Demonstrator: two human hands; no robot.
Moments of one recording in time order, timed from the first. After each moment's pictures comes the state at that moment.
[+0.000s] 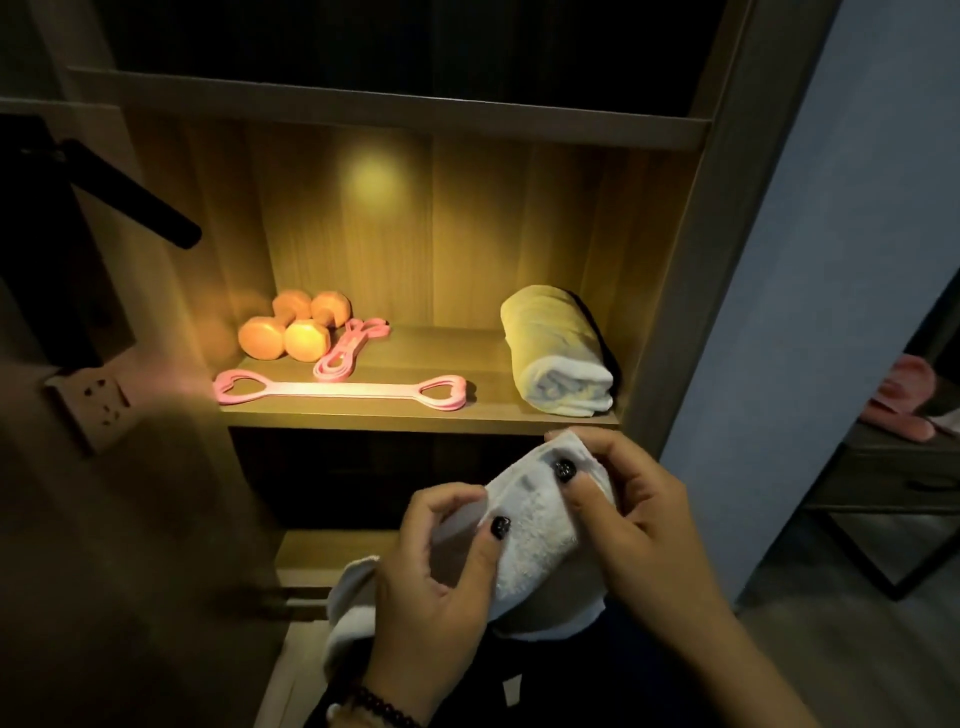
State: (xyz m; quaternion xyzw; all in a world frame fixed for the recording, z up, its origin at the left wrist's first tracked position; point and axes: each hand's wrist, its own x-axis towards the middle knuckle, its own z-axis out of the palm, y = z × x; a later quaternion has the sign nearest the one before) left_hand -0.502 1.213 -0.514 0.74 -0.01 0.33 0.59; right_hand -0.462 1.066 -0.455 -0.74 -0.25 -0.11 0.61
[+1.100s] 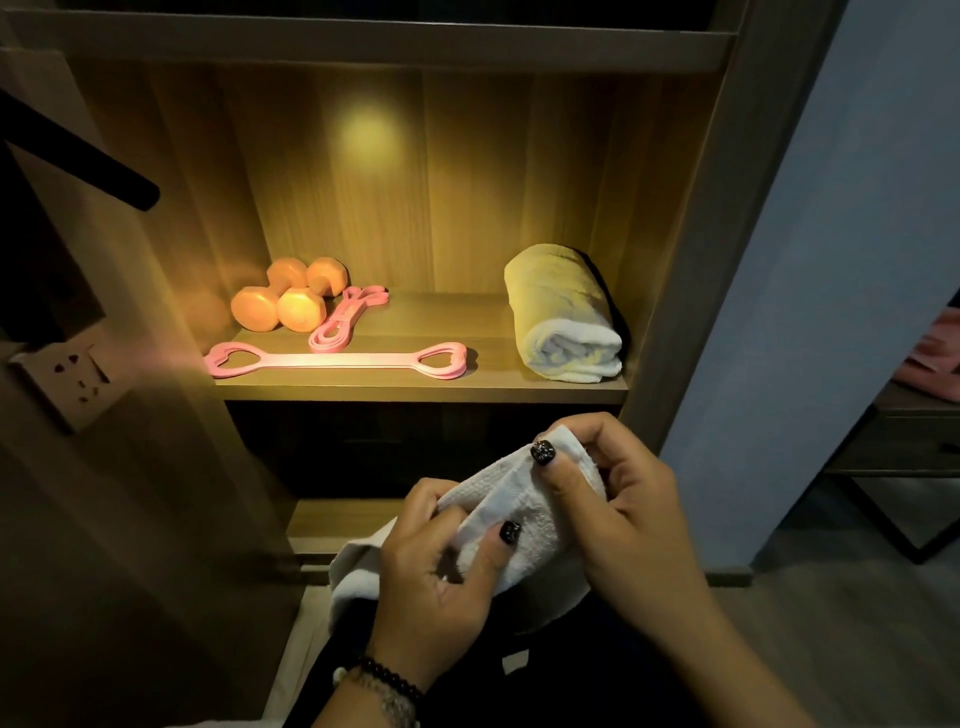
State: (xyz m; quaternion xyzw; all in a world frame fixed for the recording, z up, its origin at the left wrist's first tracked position) left_hand -0.480 1.209 -0.554 0.79 -0.07 0.34 0.50; right_hand -0.455 1.065 -0.473 -0.72 -0.23 -0.07 0.65
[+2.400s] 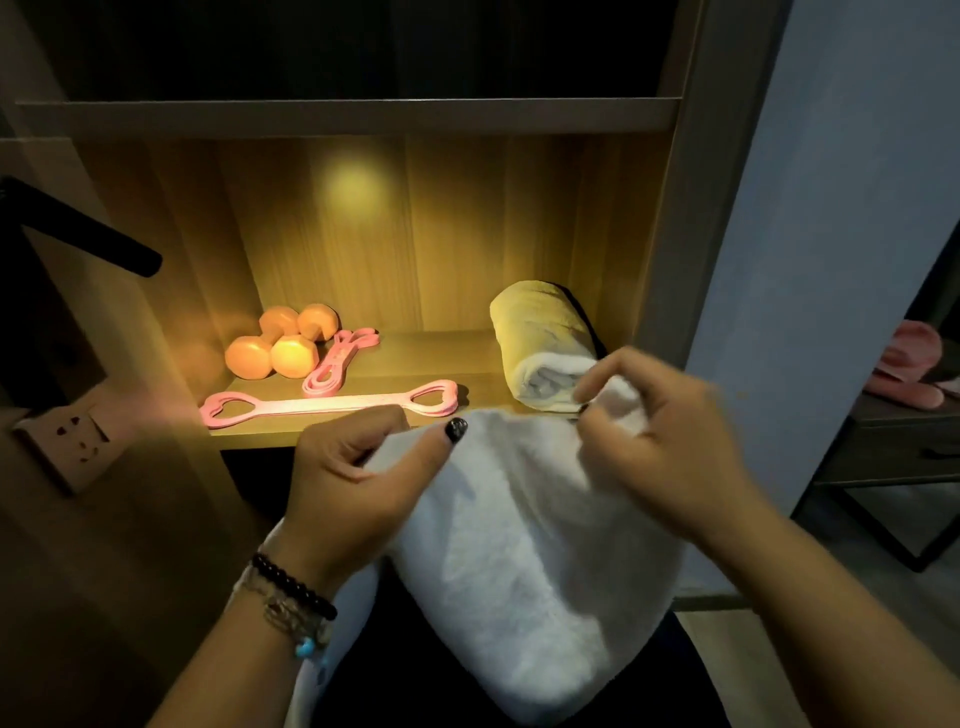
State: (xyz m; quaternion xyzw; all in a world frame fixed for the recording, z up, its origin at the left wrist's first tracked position) left_hand -0.464 1.257 -0.446 0.77 -0.16 0.36 0.50; right_hand -0.420 1.038 -0.417 -0.82 -0.24 -0.25 0.45
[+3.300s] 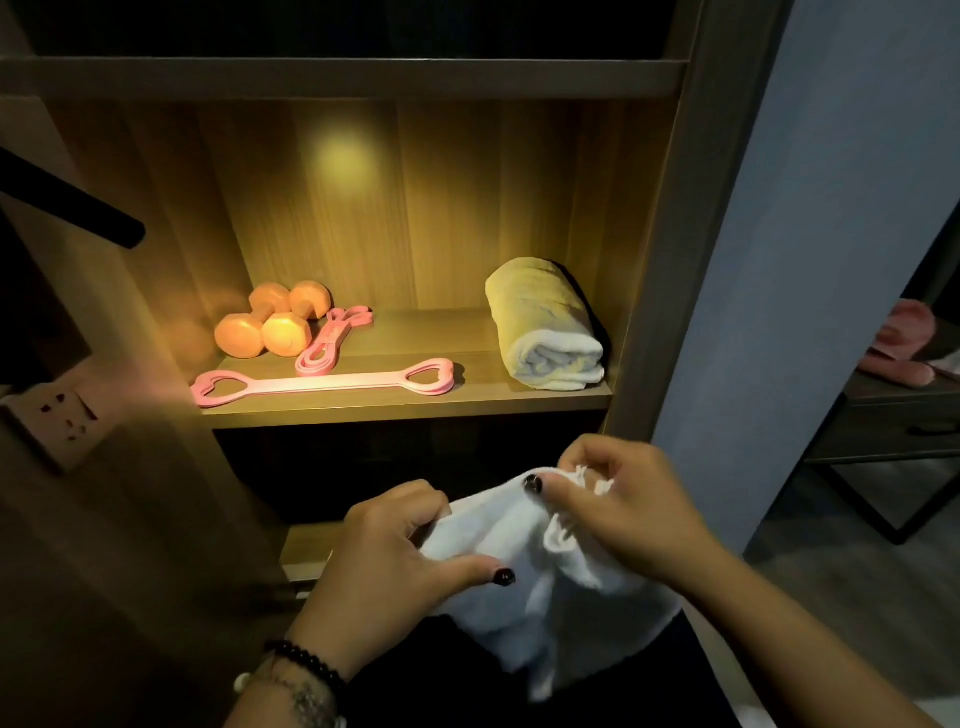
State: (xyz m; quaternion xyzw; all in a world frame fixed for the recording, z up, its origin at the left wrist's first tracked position) left_hand -0.483 1.248 -0.500 0.90 -0.07 0.17 0.40; right_hand -0.417 1.039 -0.487 -0.86 -0.19 -0.06 0.47
